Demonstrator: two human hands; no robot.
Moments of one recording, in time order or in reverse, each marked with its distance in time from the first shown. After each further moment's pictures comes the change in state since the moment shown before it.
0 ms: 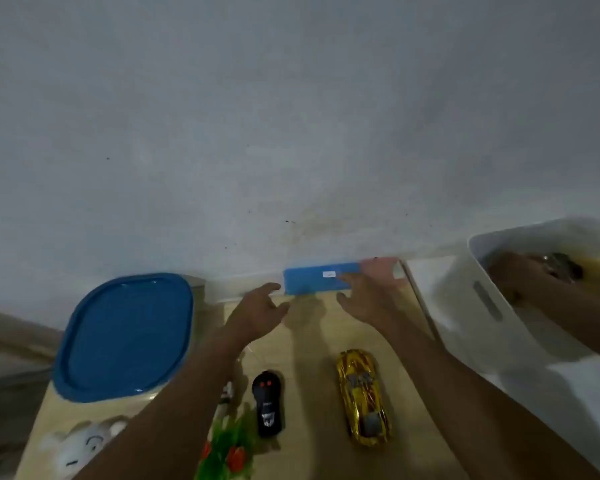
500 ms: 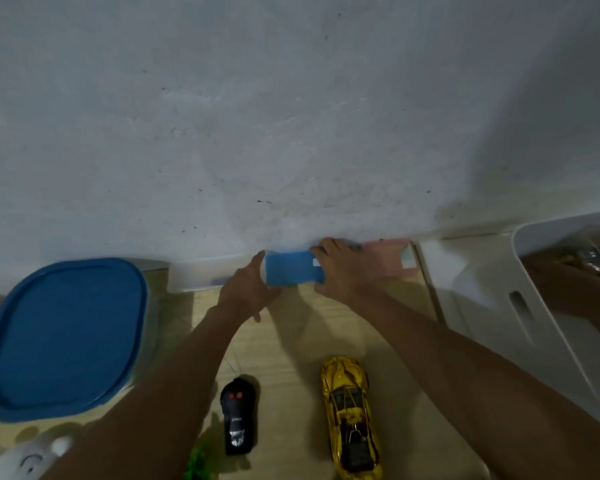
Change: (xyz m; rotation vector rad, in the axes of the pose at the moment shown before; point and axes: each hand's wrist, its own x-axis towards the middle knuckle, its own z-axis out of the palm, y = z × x) left_hand 0.085 -0.003 0.038 0.097 -0.038 -0.163; right_hand 0.088 0.022 0.033 -0.494 -0.033 -0.316
